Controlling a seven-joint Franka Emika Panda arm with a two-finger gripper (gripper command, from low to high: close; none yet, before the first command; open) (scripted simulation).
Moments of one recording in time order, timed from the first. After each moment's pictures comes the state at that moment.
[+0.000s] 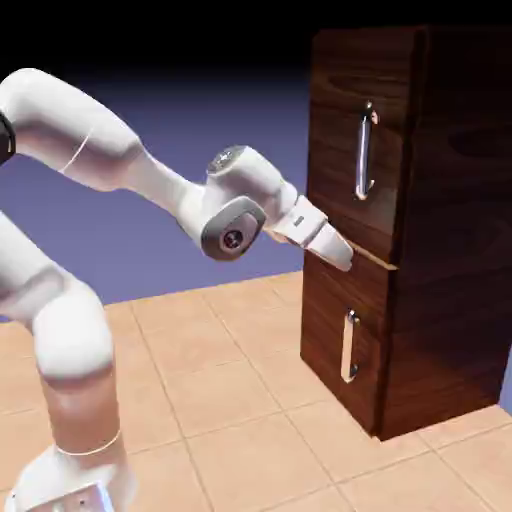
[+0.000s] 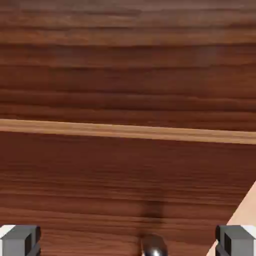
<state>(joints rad) 0.02 -0.57 -0.01 -2.80 -0.05 3.04 0.73</state>
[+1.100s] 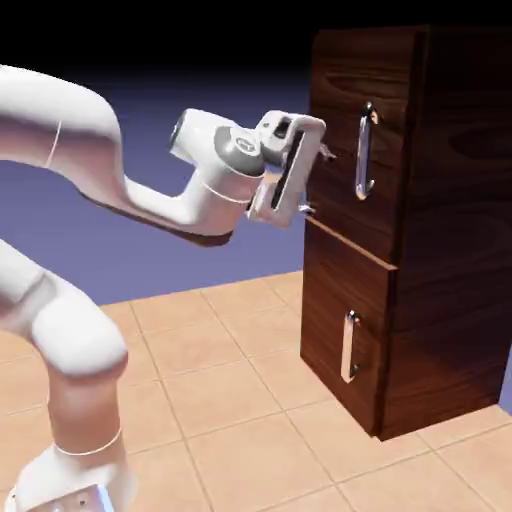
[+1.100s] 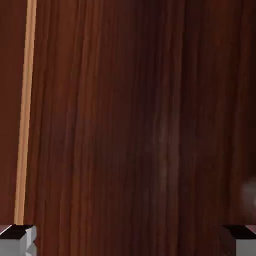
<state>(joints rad) 0.28 -0.71 -0.30 -2.60 -1.49 3.03 0.33</state>
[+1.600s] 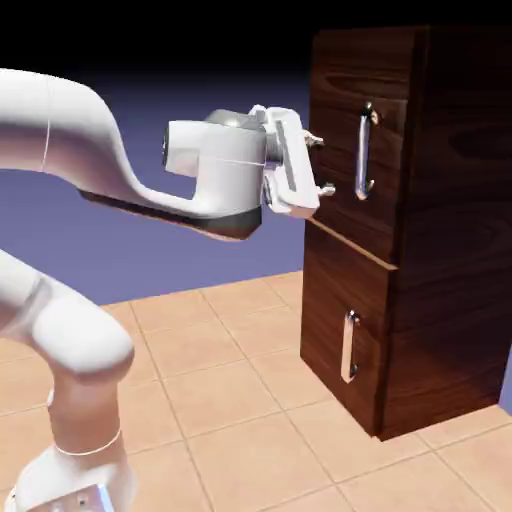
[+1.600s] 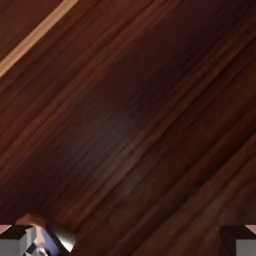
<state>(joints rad) 0.40 -0.77 -0.43 -2.50 -2.14 3.02 0.15</state>
